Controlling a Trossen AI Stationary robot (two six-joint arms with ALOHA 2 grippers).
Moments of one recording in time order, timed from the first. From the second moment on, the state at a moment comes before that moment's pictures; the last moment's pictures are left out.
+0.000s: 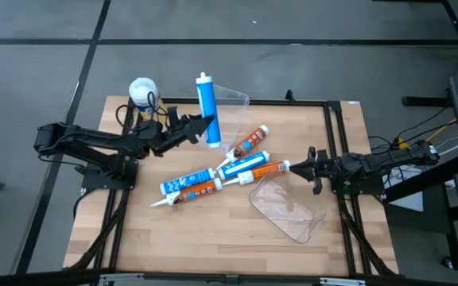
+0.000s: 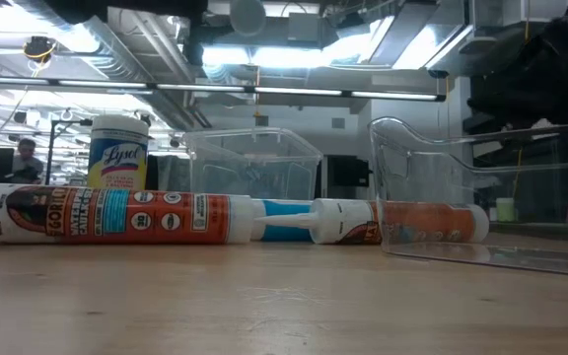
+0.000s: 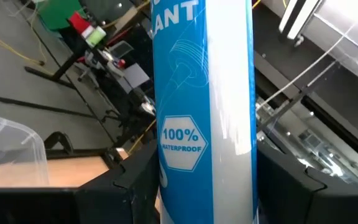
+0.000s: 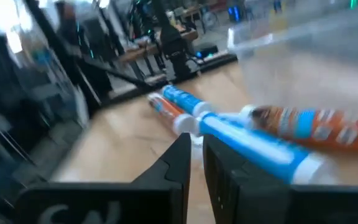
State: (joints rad) left arm 0.08 1.16 0.65 0.76 -0.46 -0.76; right arm 0.23 0.21 0.01 0.13 0.27 0.43
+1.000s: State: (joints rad) left arm 0.08 1.21 0.65 0.78 -0.42 -0.74; right arm 0.19 0.25 0.01 0.58 0.36 0.88
